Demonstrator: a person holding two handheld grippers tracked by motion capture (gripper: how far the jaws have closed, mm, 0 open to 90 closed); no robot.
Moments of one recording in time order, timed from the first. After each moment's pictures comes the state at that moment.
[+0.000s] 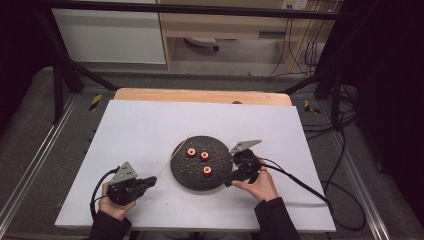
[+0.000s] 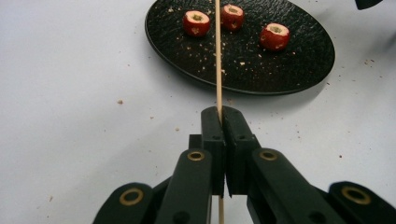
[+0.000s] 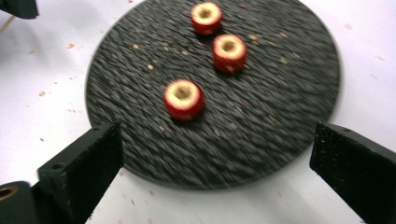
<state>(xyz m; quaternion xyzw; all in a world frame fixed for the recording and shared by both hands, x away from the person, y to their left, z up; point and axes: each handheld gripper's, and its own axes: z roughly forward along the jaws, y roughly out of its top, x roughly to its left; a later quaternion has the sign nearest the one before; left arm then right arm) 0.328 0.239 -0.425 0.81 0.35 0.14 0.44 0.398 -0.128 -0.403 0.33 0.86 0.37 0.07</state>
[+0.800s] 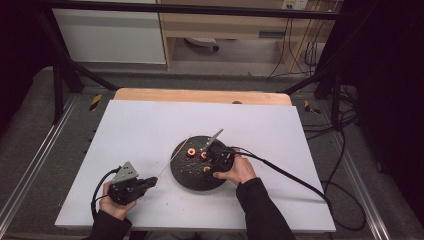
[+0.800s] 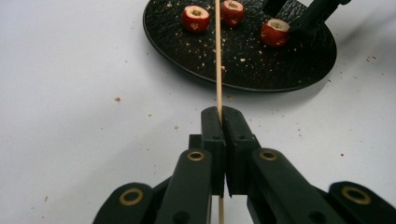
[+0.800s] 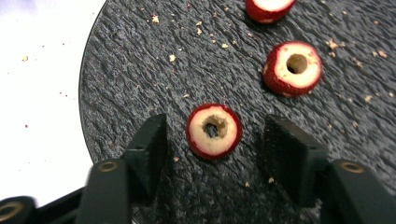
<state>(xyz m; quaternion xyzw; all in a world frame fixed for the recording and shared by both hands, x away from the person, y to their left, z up) 0.330 0.238 -0.428 0.82 0.35 0.13 0.44 0.436 -0.064 -0.408 0.25 0.94 0.24 0.02</state>
